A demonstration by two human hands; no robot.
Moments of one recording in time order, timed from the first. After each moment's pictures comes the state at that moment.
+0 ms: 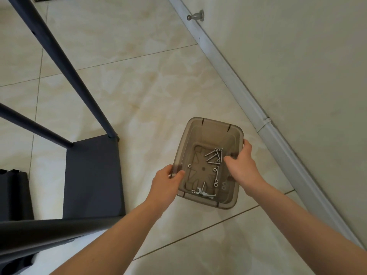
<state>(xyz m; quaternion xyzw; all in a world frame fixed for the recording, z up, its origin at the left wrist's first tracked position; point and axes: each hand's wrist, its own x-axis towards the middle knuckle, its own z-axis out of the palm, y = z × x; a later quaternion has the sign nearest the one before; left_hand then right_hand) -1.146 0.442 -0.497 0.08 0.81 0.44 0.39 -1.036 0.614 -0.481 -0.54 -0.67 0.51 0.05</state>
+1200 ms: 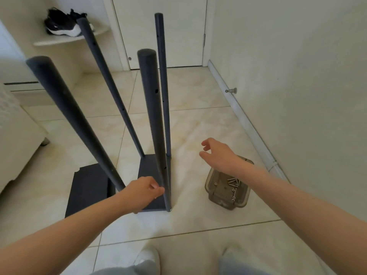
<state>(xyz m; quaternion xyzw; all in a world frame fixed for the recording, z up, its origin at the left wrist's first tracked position) -1.133 0.232 -0.269 0.22 0.90 0.20 0.32 -1.077 0.480 -0.259 -0.20 -0.92 0.33 -0.04</state>
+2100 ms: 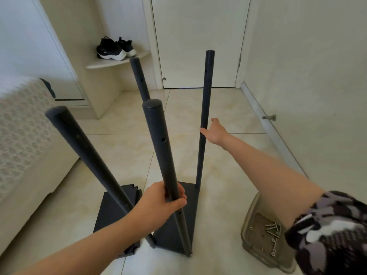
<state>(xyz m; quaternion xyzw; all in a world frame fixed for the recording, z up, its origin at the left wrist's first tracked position) -1.199 0.218 -0.229 0.18 0.85 0.45 0.21 -1.320 0.488 -0.229 -0.21 -0.87 0.45 0.03</state>
